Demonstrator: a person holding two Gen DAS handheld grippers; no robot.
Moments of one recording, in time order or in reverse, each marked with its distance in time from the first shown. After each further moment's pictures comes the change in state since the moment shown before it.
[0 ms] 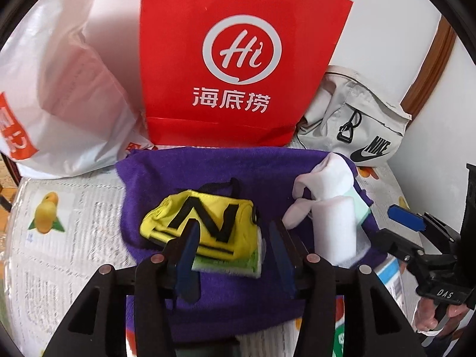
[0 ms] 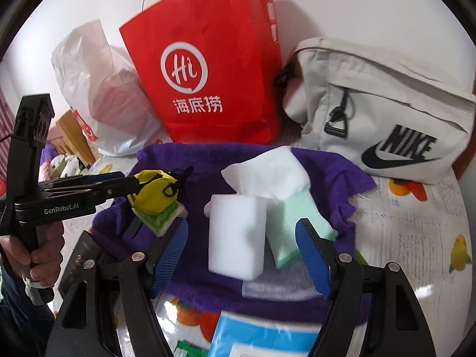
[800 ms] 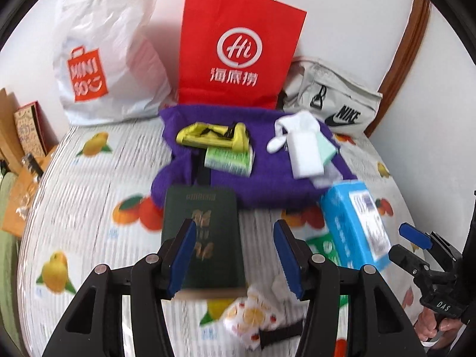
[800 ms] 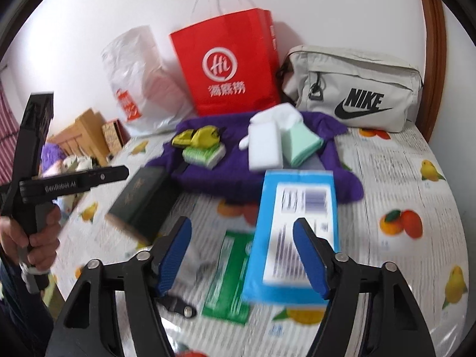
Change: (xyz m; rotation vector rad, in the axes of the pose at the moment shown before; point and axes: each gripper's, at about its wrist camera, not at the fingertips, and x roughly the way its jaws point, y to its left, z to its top) left arm -0.110 -0.004 -0.123 -0.009 -0.024 0.027; right arm -0.115 0.057 -0.135 0.017 -0.069 -0.024
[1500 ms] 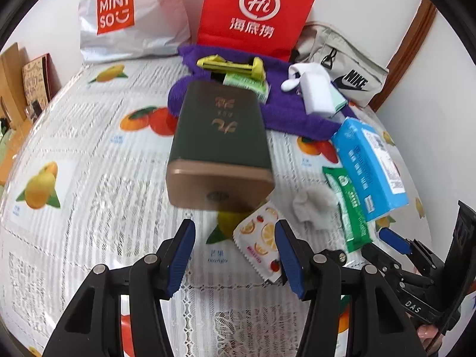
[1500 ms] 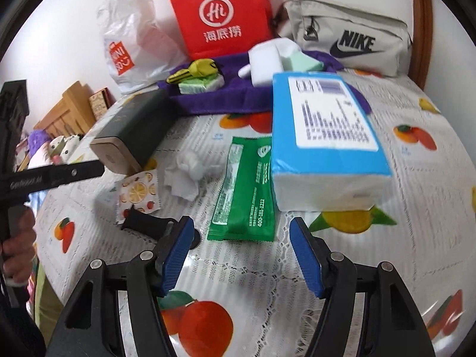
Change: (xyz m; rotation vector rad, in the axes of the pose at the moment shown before) left arm 0.013 0.022 -0.088 -0.065 0.090 -0.012; right arm 0.031 0.024 -0.095 0.053 0.095 -0.062
